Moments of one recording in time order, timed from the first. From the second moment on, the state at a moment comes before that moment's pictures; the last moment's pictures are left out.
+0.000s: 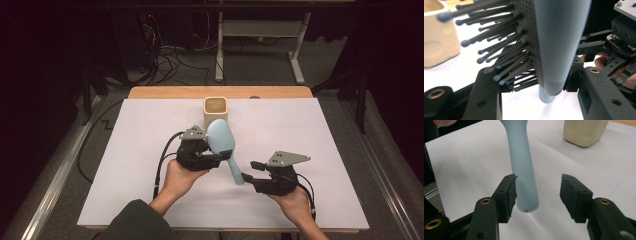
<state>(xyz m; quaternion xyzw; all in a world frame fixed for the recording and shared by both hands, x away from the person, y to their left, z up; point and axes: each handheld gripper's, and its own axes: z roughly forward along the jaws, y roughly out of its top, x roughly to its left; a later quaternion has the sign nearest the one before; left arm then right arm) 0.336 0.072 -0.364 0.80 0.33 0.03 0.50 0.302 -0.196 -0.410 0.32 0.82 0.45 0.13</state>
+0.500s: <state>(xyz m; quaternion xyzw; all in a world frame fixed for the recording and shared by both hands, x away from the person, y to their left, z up) 0.338 0.081 -0.357 0.80 0.33 0.05 0.50 0.300 -0.222 -0.412 0.35 0.80 0.47 0.14</state>
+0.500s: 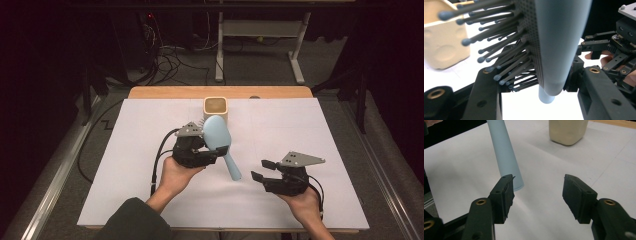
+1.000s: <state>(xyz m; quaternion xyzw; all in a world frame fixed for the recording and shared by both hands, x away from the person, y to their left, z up) 0.340 0.090 -0.351 0.79 0.34 0.06 0.51 0.297 -0.242 -0.417 0.35 0.78 0.49 0.15</state>
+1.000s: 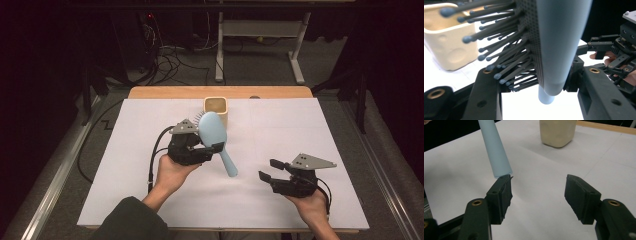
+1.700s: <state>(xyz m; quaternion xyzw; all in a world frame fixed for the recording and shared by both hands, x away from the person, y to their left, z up) 0.347 0.102 -0.340 0.78 0.35 0.07 0.51 0.284 -0.275 -0.423 0.38 0.76 0.50 0.18</state>
